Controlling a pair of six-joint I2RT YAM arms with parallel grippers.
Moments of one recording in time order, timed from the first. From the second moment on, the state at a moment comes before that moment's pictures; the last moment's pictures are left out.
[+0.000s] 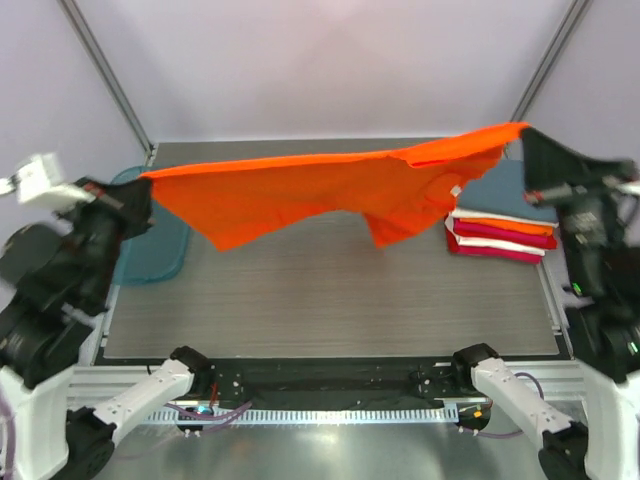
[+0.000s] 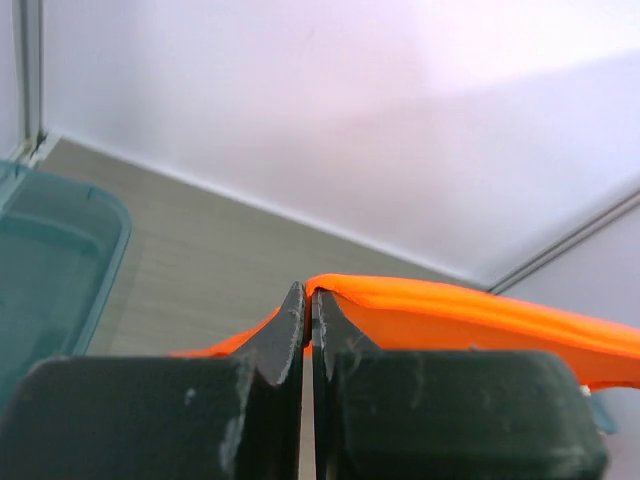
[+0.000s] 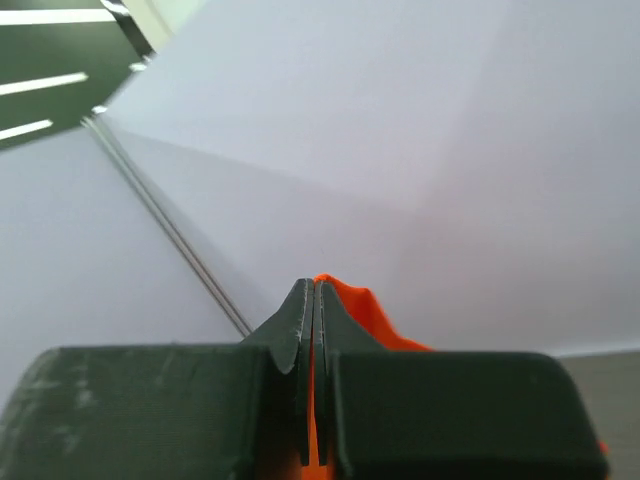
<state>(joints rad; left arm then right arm) -0.52 0.87 1.69 -0.82 -0.52 -0.48 0.29 0.84 1.54 -0.28 0.13 0.55</state>
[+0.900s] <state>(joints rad) -0.52 1.07 1.32 -0.76 -0.45 -0.60 0.29 0.90 1.38 -0.34 0.22 0.58</state>
